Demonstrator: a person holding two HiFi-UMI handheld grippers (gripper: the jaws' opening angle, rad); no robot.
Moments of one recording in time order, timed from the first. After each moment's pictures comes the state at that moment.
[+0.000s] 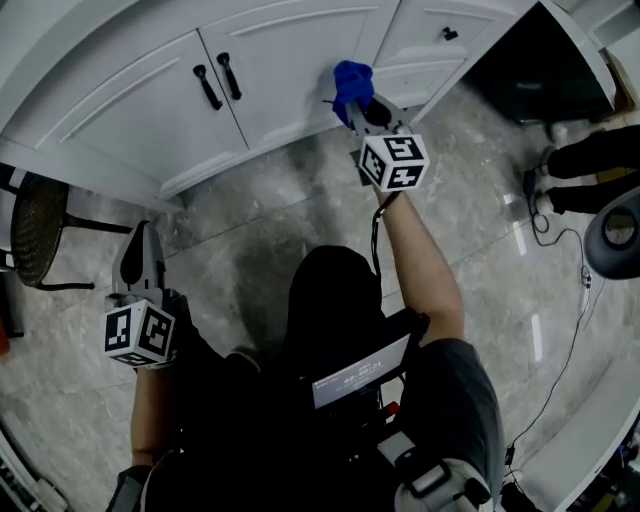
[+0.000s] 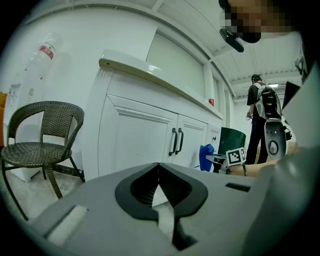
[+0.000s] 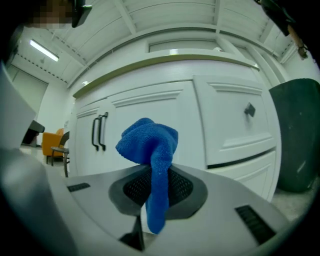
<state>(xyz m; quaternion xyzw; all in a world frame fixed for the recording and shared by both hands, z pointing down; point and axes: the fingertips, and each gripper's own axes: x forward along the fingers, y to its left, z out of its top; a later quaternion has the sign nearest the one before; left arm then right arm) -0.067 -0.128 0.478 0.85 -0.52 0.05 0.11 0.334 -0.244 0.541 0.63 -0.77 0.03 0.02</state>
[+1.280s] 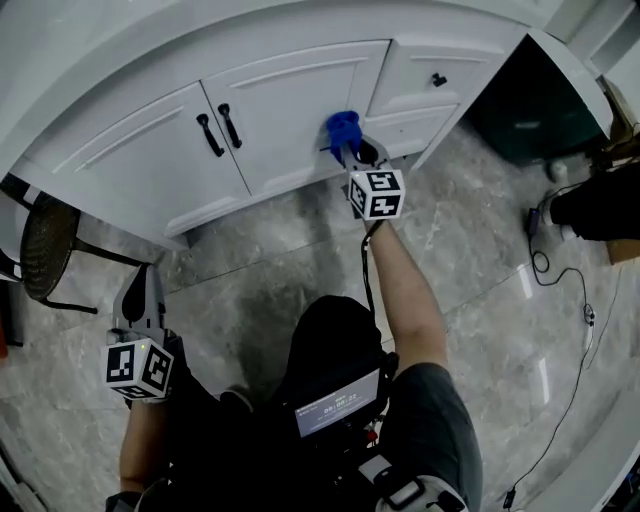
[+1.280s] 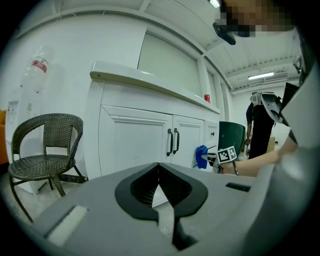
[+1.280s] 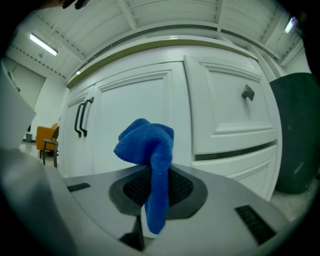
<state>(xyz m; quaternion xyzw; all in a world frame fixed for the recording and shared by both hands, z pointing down) -0.062 -0.101 0.472 0.84 -0.52 0.09 0.08 0.355 -0.273 0.586 0.64 -0.77 0.04 0.05</state>
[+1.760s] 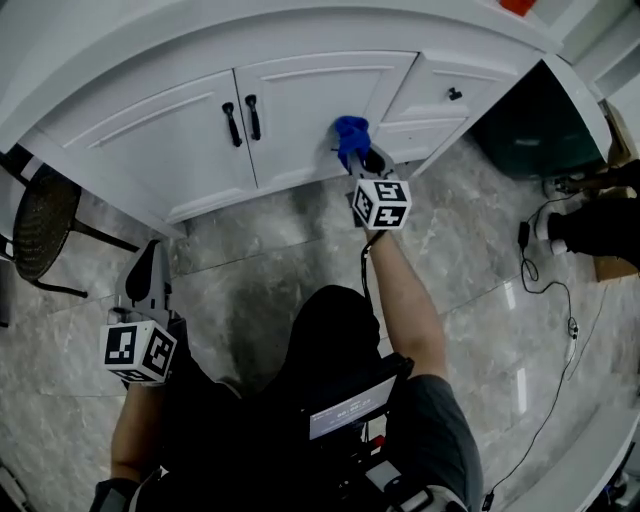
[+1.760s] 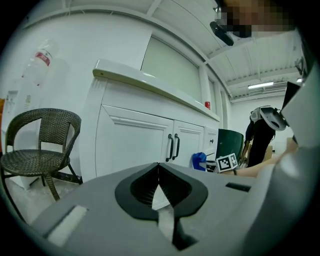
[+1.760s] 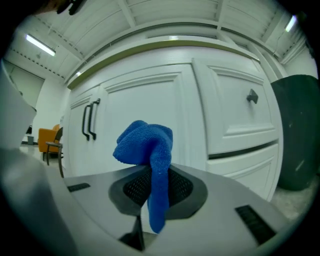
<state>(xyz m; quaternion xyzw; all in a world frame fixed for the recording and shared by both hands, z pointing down) -0.063 -0.116 0.460 0.86 -0.51 0.05 0.09 0.331 -0.262 0.577 0.64 -0.76 0.05 0.05</state>
